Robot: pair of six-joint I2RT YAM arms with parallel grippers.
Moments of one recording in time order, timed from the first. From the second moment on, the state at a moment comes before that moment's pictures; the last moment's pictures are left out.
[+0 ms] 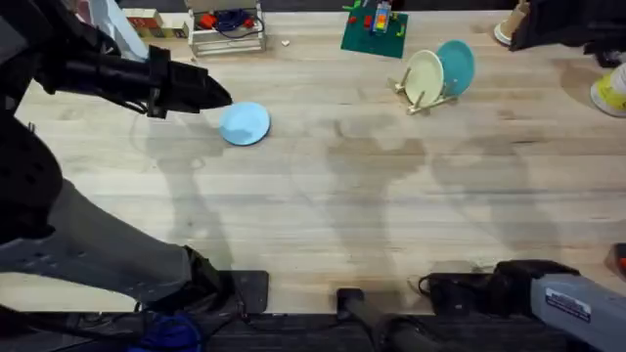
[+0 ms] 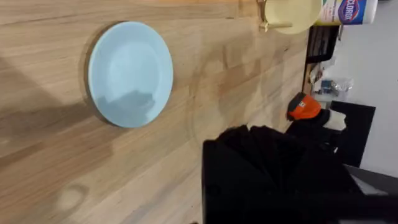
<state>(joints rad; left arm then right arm) 0.45 1.79 1.34 -1.38 0.98 0.50 0.00 1.18 1.64 -1.40 -0.16 0.02</state>
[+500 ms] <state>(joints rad) 0.45 1.95 1.34 -1.30 1.00 0.51 0.00 1.18 1.64 -1.40 -0.16 0.02</state>
